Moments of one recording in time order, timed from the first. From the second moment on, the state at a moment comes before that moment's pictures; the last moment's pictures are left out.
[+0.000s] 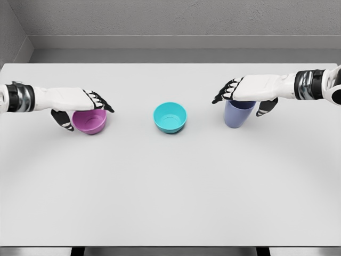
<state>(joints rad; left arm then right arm) -1.13 0.86 -1.38 -1.18 -0.22 -0.61 -0.34 -0.97 -0.78 0.95 -1.31 0.35 -0.61 0.61</state>
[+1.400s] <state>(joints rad) -1.12 0.84 -1.38 -1.16 -0.23 -0.61 -0.34 -0.96 -0.73 0.95 -1.25 0.38 -0.61 0.61</state>
